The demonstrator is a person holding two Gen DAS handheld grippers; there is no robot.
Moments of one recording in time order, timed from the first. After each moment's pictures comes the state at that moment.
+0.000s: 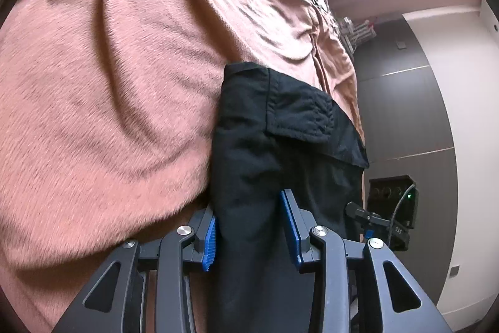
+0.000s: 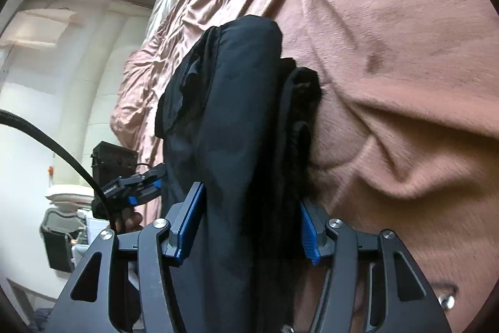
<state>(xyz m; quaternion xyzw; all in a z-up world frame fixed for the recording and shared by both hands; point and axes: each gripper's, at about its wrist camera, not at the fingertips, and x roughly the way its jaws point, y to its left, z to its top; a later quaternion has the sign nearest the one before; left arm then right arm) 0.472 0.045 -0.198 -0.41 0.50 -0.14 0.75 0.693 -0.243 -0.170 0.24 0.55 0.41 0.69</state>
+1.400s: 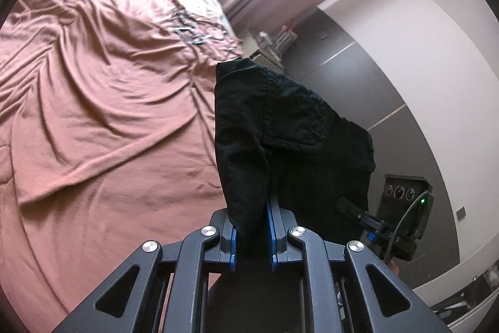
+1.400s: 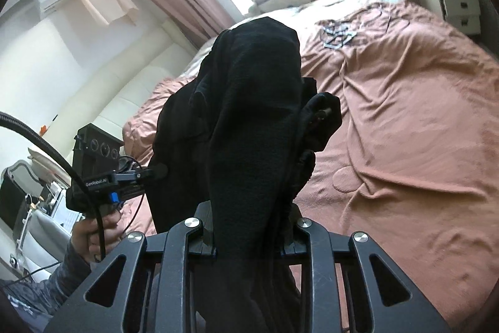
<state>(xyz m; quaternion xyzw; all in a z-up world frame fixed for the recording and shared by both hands) 0.379 -0.045 -0.014 -0.32 0.38 -0.23 0.84 0.470 -0.350 -0.008 0.13 0.34 0.40 0.84</state>
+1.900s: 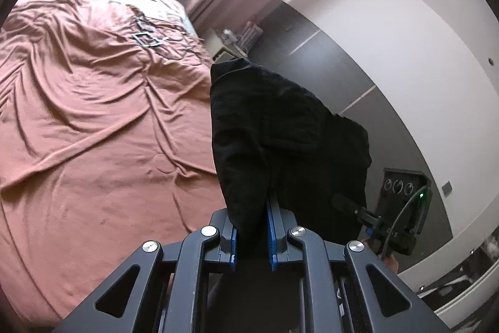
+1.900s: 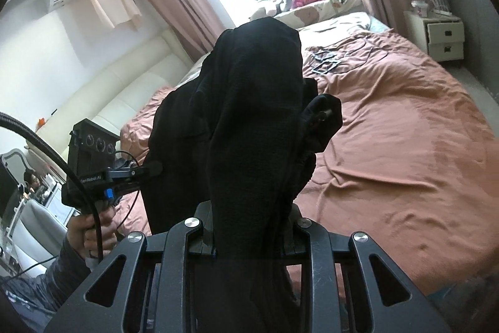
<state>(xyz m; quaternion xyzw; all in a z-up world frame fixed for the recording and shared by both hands) 0.330 -0.104 0.026 -0.29 0.35 -0.29 0.84 0.368 -0.406 0.030 0.10 0.30 0.37 0.87</state>
